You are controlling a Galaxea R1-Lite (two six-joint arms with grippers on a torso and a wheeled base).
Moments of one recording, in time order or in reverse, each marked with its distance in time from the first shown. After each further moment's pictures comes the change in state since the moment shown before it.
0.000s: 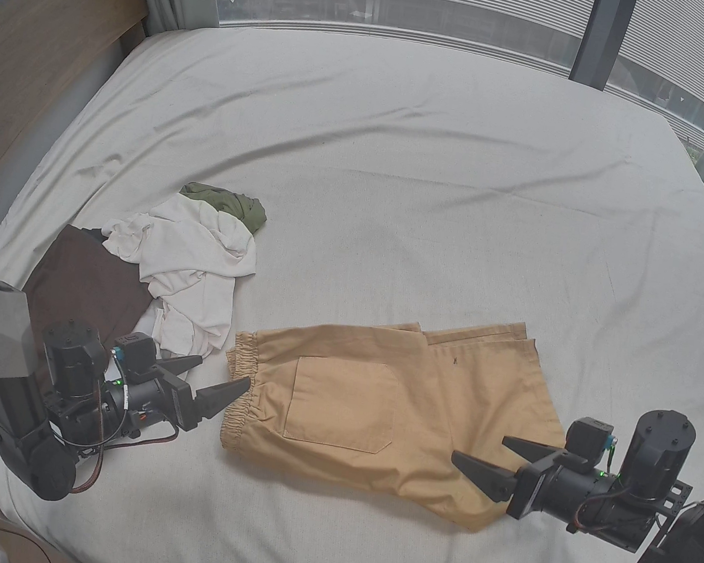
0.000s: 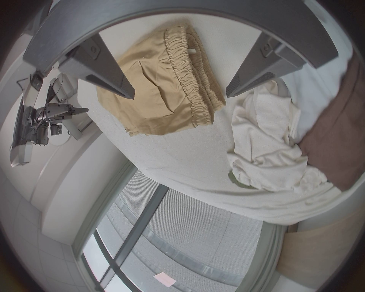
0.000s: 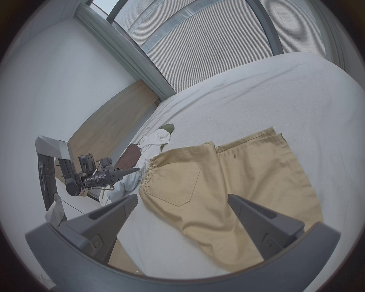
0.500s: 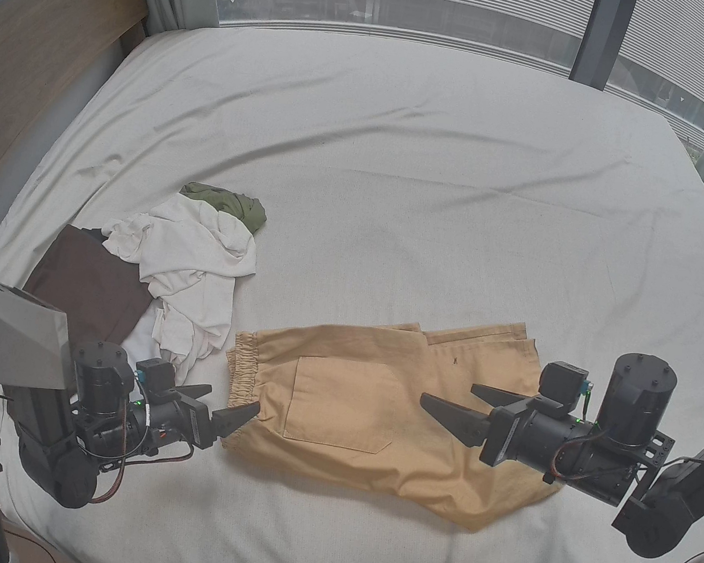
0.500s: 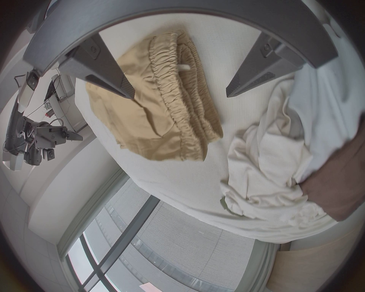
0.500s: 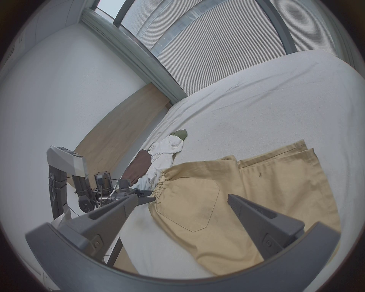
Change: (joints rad) left arm -0.029 0.147 -0.032 0.000 0.049 -0.021; right arm -0.003 0.066 -0.246 0.119 0.097 0.002
